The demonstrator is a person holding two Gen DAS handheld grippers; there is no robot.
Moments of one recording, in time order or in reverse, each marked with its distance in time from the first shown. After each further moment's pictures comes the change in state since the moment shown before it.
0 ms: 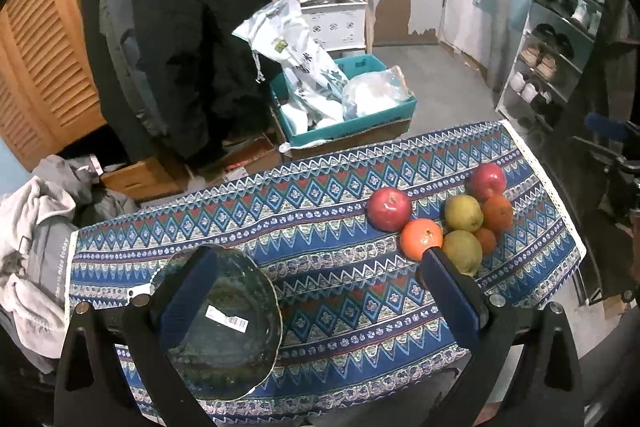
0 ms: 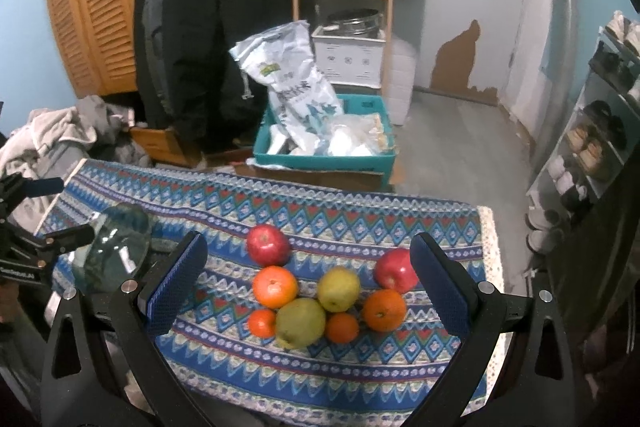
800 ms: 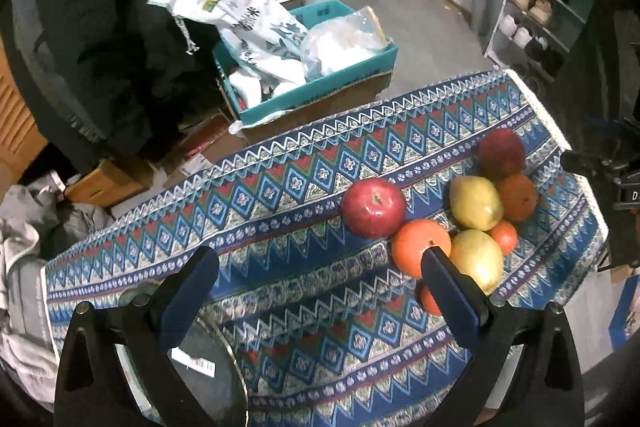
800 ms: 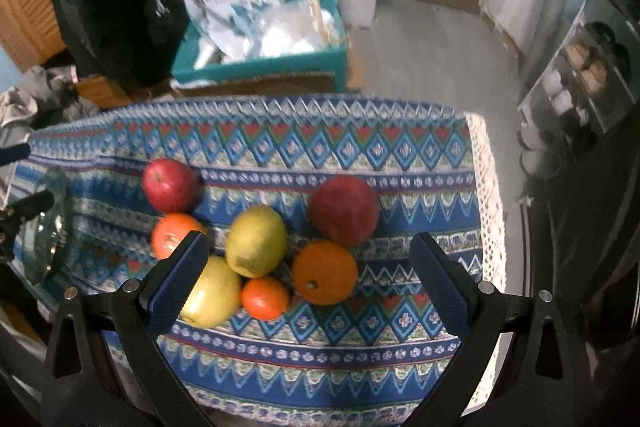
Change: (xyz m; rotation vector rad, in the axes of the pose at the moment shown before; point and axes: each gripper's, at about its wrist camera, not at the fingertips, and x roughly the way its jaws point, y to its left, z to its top) left arm 0.124 -0.047 0.035 0.129 0.174 -0.044; right arm 0.119 -0.095 -0.039 0.110 0.351 -0.053
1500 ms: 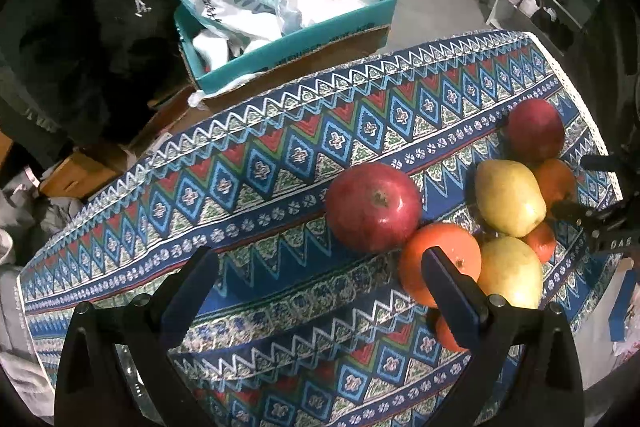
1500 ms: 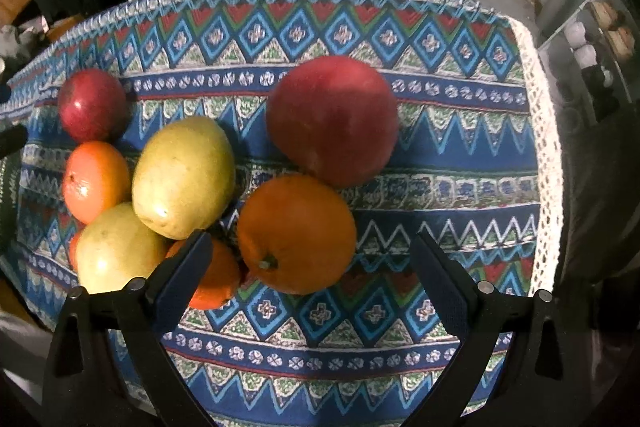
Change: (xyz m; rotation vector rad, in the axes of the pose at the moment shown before) left arm 0.093 -0.015 0.011 0.016 0.121 -0.034; right arm 0.108 -0.017 -0.035 -0.015 0.248 -0.012
